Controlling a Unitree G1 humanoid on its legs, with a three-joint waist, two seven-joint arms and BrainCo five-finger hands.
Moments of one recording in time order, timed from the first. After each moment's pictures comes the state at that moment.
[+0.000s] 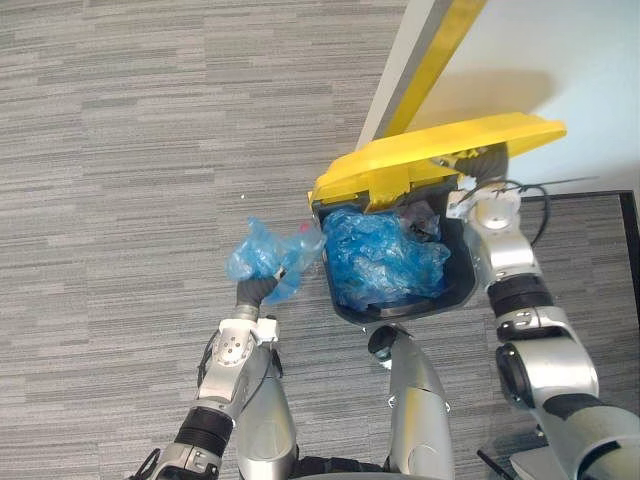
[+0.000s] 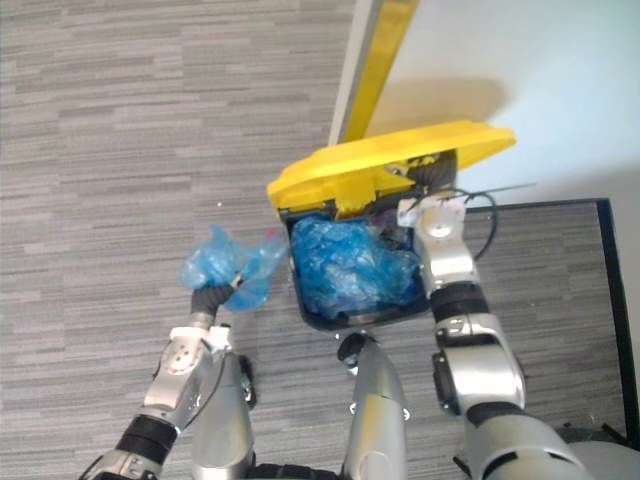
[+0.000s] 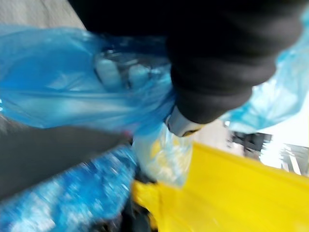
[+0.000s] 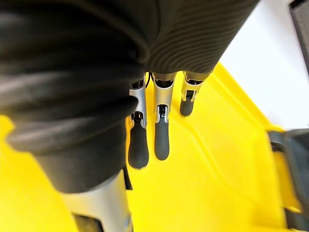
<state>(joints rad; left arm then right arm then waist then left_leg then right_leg) -0.18 0.18 -0.23 0.24 -0.26 -0.27 0.08 -0.93 -0.44 0.01 0.69 0.13 -0.02 -0.30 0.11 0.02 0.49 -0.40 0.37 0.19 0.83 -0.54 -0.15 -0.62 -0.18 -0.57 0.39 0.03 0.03</state>
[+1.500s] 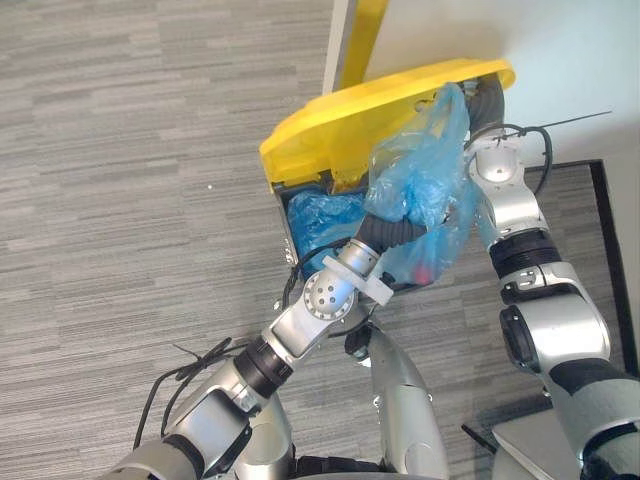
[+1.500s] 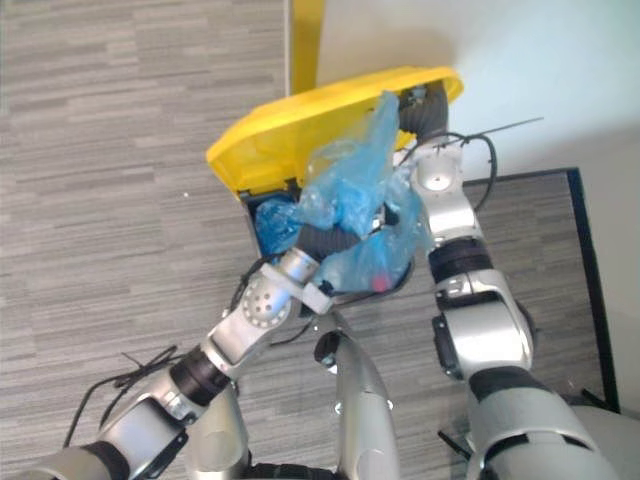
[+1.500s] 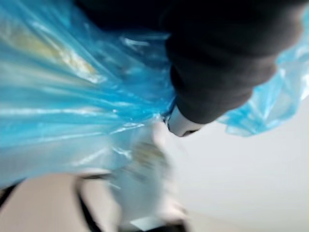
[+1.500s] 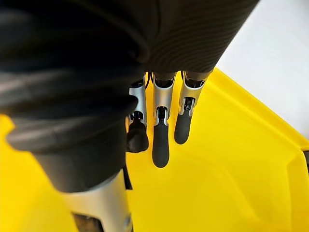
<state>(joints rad) -0.68 0.09 -0.63 0.21 -0.22 -0.25 0.15 -1.09 -0.43 0.12 0.69 0.20 -0.06 -0.22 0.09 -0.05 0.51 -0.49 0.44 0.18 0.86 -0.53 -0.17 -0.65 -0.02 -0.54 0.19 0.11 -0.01</state>
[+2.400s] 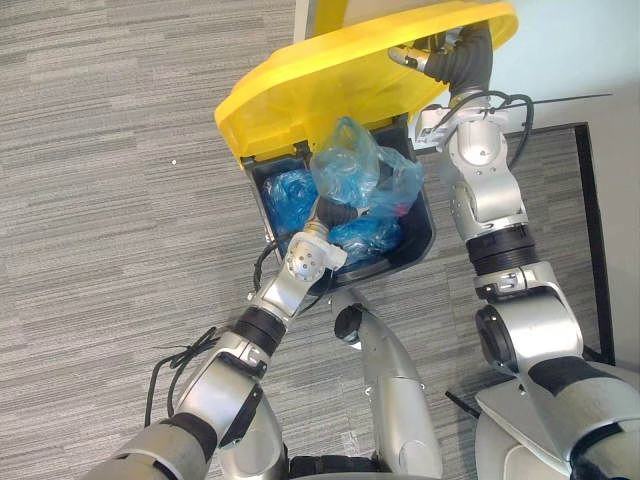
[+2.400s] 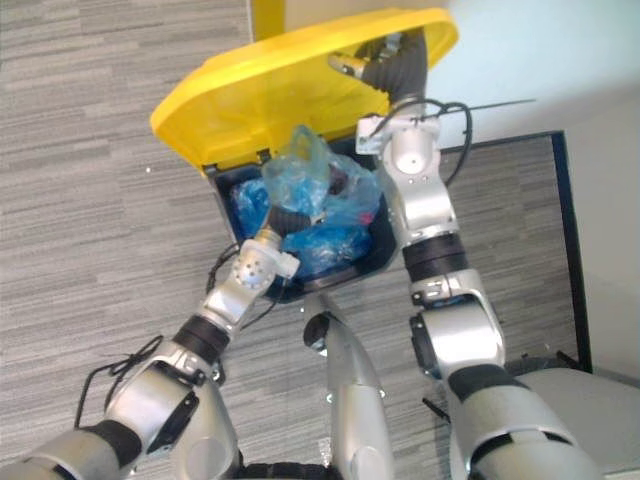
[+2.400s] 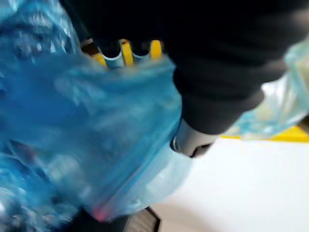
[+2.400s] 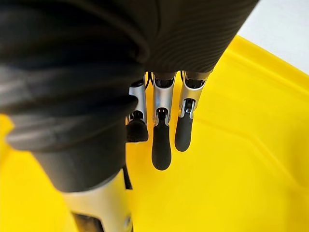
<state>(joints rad) -0.75 0.04 -0.33 0.60 0.26 -0.08 0.21 -1.11 -0.31 0.08 0.51 0.20 -0.06 -0.25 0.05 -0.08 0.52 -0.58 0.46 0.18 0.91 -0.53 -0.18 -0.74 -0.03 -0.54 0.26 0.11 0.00</state>
